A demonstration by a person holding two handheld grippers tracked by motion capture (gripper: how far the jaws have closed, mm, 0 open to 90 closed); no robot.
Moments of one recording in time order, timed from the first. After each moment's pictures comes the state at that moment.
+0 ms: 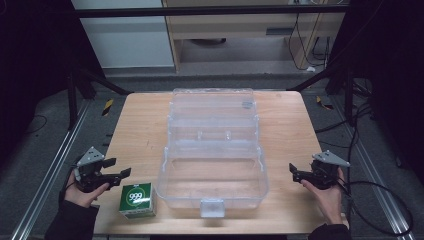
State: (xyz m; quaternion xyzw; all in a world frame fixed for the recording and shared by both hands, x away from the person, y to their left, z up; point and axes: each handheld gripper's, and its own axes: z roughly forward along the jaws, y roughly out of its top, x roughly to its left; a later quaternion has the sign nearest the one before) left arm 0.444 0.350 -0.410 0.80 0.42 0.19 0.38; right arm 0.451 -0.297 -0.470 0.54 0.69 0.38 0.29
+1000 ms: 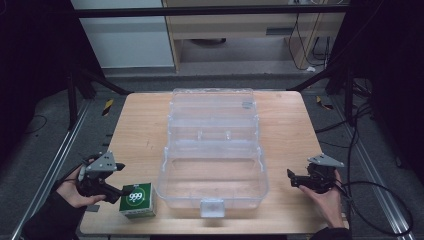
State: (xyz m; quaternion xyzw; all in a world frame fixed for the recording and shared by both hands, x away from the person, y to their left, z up) left arm 0.427 0.317 -0.373 0.92 0.22 0.12 0.29; right arm 0.448 -0.292 -0.477 0.53 0.72 0.34 0.27
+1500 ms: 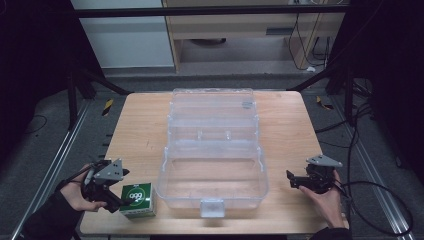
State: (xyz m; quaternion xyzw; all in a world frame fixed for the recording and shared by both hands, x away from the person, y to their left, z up) left arm 0.424 0.305 -0.380 0.95 0.15 0.10 0.25; right arm 0.449 -0.291 -0.480 0.53 0.73 0.34 0.27
